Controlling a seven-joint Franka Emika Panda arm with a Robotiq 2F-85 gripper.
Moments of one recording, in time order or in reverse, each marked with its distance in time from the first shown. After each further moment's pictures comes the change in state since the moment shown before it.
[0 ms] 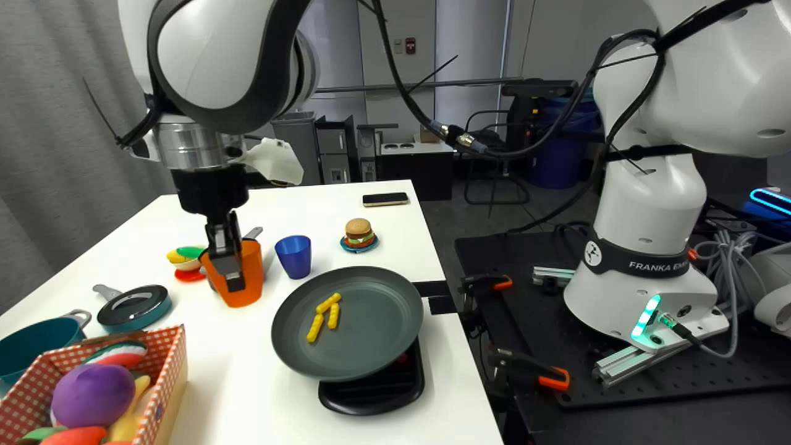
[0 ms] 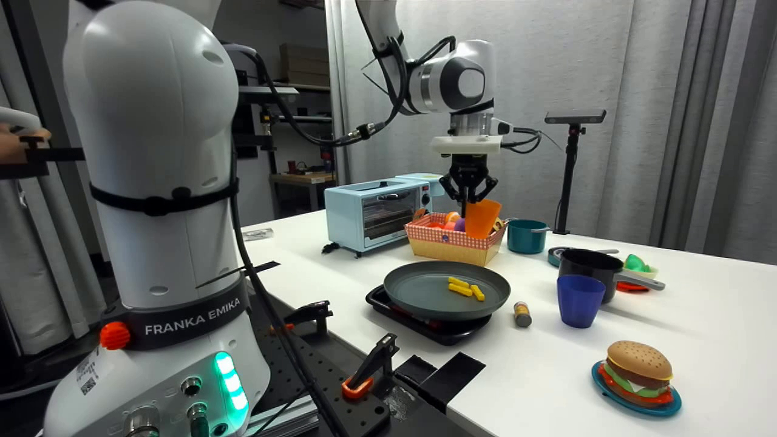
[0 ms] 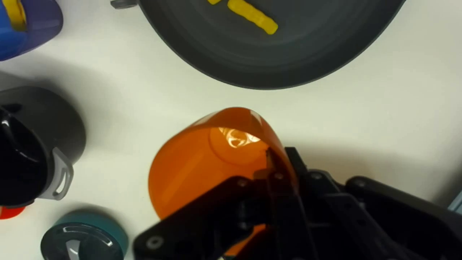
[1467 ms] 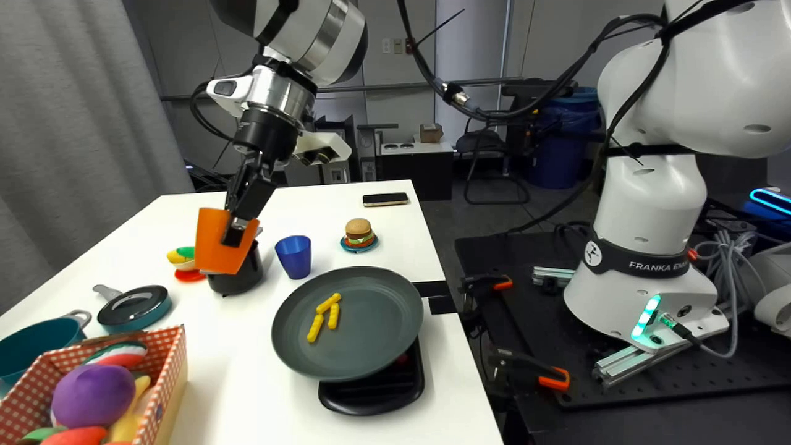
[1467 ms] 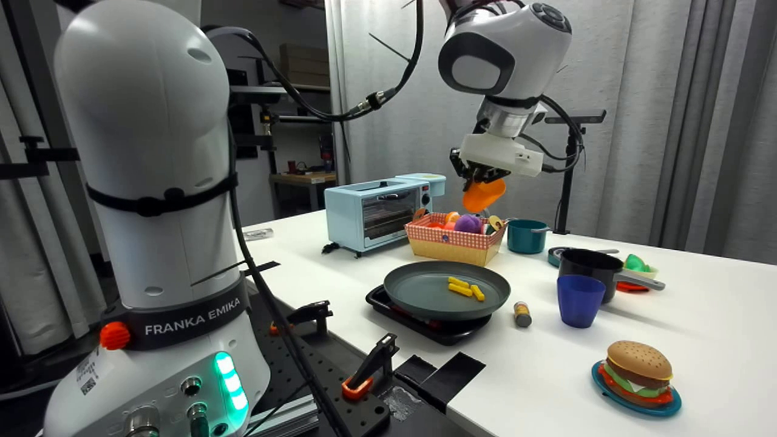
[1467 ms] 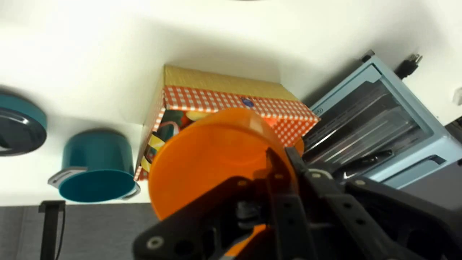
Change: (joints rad) arm -0.075 -0.157 -0.125 -0.131 0.958 -0.139 -1.157
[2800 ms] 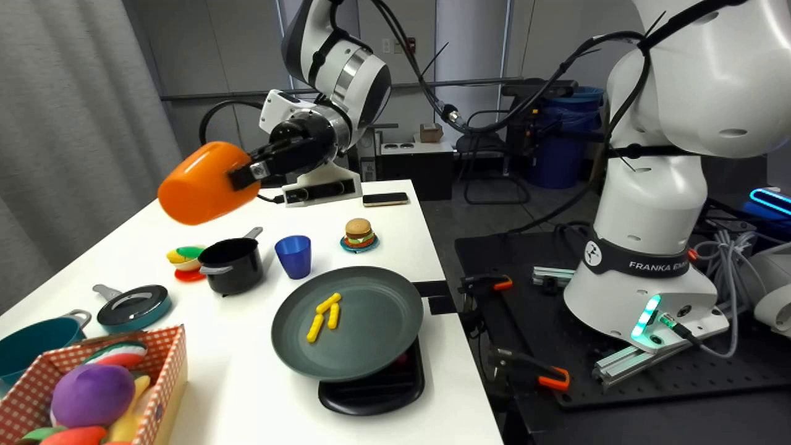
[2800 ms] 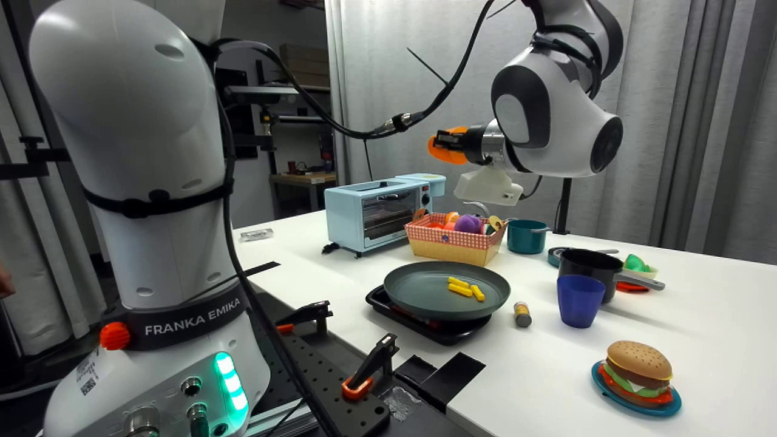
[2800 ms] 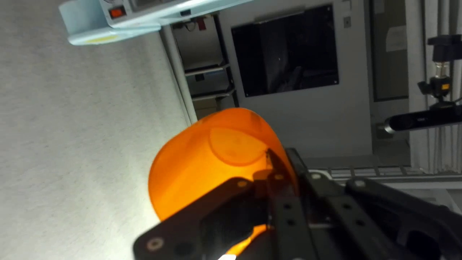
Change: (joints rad) arm -0.147 0.169 -0.139 0.011 0.407 -0.948 -0.769
